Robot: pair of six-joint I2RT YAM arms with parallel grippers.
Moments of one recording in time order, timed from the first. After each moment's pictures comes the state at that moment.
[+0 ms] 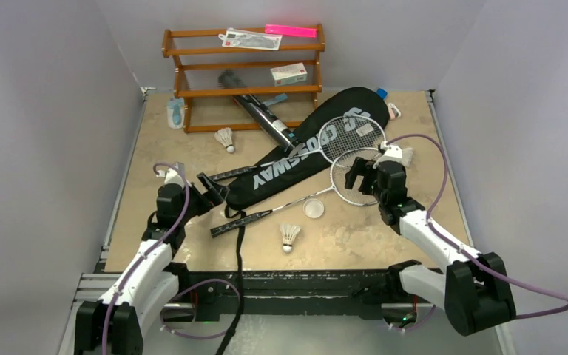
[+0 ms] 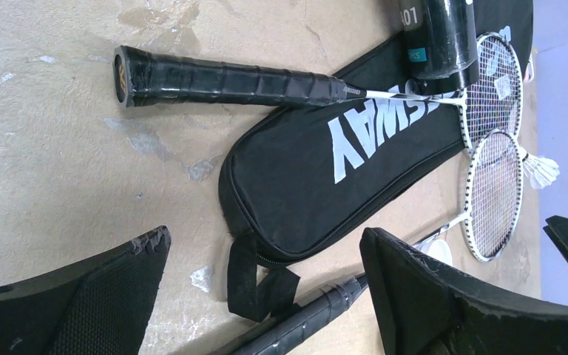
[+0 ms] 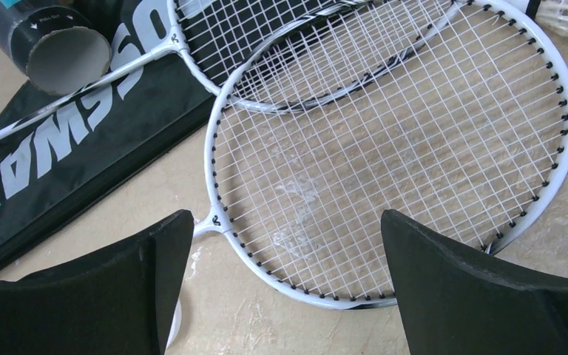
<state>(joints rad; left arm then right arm) -0.09 0.80 0.25 0.09 0.17 -0.69 0.26 1.10 0.47 0.11 0.10 0.38</state>
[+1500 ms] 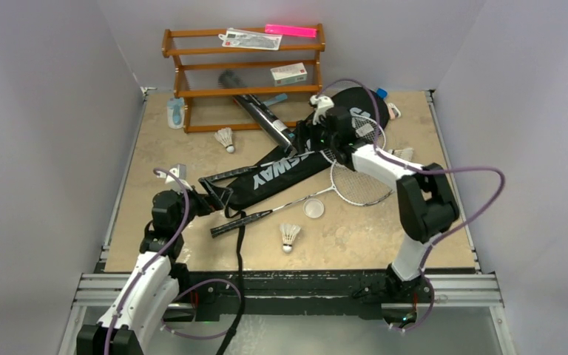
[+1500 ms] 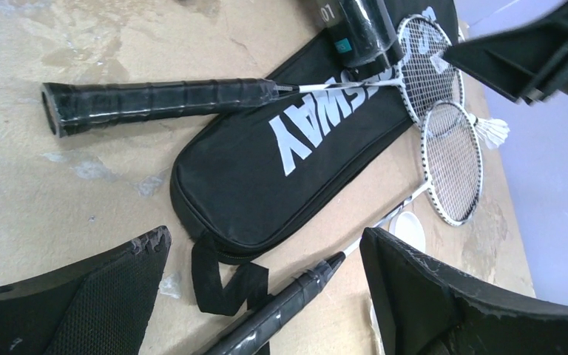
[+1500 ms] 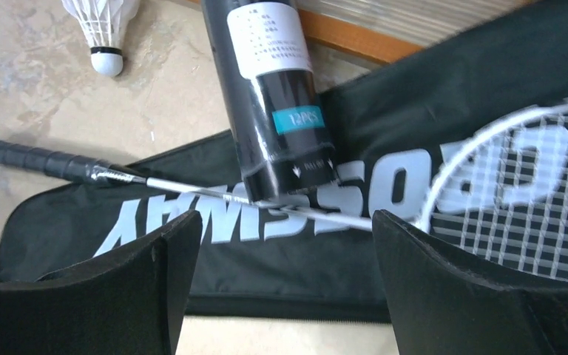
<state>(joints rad) -0.09 0.64 0.21 0.12 0.28 -0.62 0.44 1.74 1.16 0.08 -0.18 0.19</state>
